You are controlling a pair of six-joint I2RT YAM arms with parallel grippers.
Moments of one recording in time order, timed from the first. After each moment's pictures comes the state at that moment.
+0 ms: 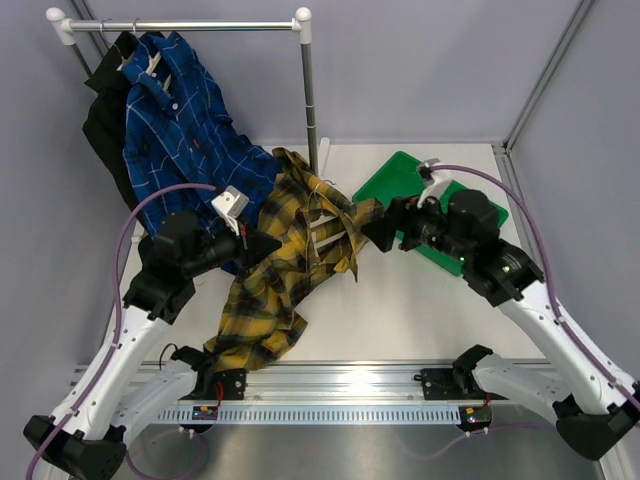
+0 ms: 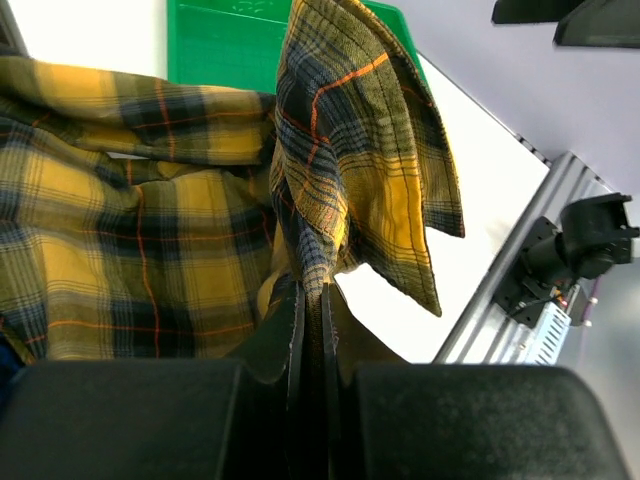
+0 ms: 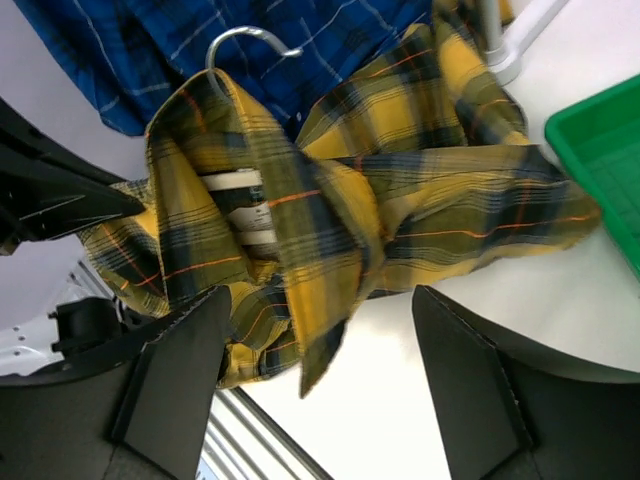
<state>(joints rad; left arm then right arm) -0.40 0.79 0.89 -0.35 0.55 -0.21 0.53 0.90 1.09 -0.44 -0.24 0.42</state>
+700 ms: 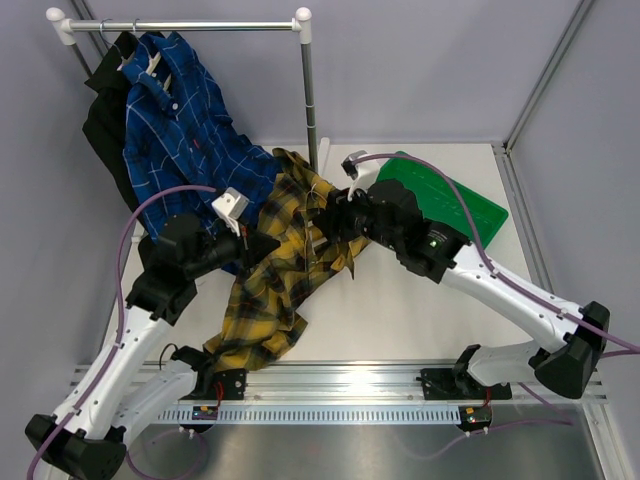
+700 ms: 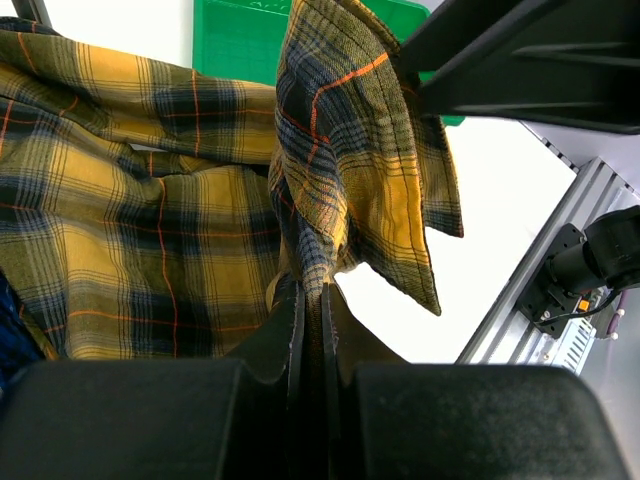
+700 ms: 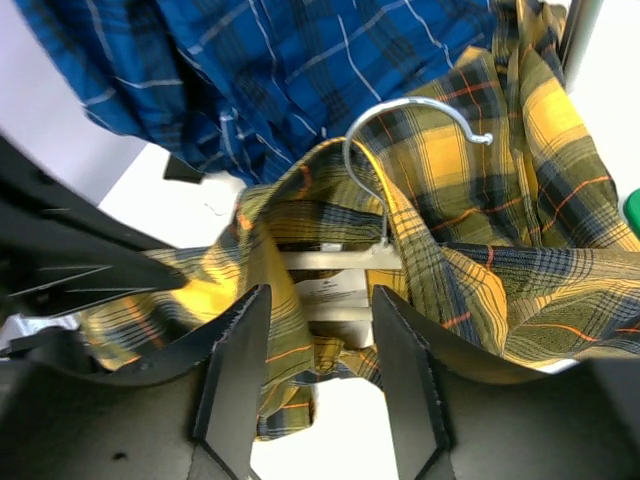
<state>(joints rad) -0.40 0.78 0.84 -0.32 0.50 -0.20 0.87 1.28 1.27 -0.28 0.06 0.36</state>
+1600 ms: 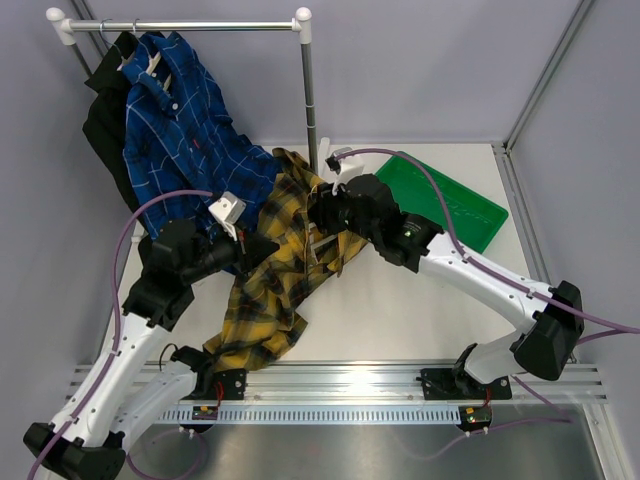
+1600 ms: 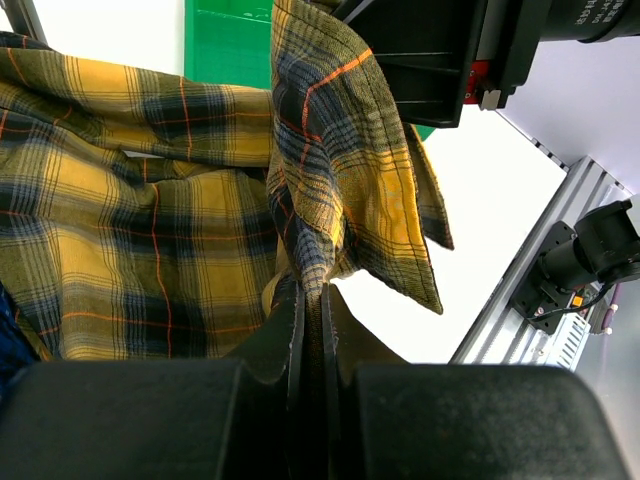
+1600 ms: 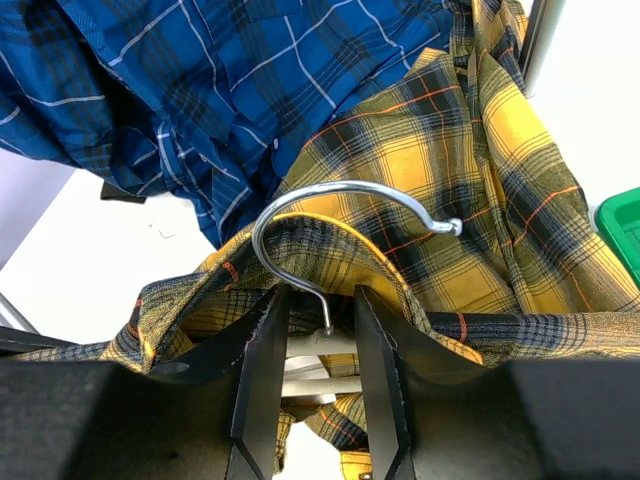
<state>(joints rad) -0.40 0.74 0.82 -0.32 0.52 -0.20 0.87 1.44 1.32 -0.23 0.16 0.34</state>
